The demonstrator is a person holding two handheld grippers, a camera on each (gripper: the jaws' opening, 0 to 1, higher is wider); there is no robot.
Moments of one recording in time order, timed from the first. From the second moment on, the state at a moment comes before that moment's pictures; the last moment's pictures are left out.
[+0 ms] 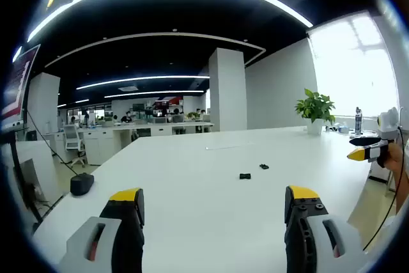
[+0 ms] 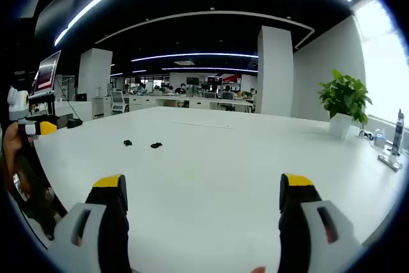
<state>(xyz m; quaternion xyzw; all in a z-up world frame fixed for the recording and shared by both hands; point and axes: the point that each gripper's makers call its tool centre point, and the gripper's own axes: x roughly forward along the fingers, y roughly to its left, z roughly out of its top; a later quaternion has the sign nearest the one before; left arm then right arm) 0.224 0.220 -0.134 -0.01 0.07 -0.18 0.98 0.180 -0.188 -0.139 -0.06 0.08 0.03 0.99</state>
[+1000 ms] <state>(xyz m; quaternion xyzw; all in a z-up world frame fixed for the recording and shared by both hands) 0.220 0.218 -0.141 -0.01 0.09 -0.17 0.98 0.173 -0.192 -0.140 -0.03 0.08 0.04 1.00</state>
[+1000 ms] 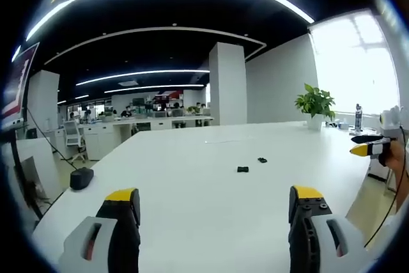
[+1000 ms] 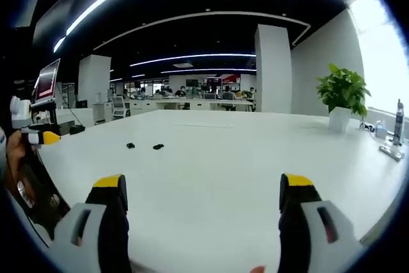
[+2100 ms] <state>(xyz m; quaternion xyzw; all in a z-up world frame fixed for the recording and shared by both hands) 0.230 0.210 -0.151 0.00 0.11 -0.19 0.98 0.225 -0.165 -0.152 -0.03 0.11 0.11 0.99</state>
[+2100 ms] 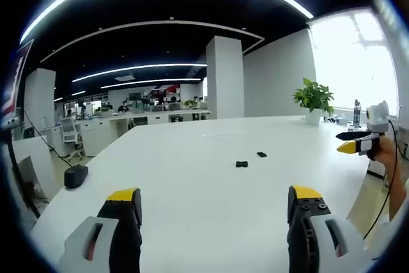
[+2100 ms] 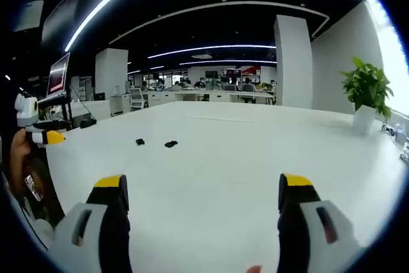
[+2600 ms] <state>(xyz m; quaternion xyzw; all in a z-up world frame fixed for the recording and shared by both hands) 0.234 0.202 -0.155 0.01 0.12 -0.20 0.97 0.251 -0.151 -0.150 -0.06 0.11 0.15 0.98</state>
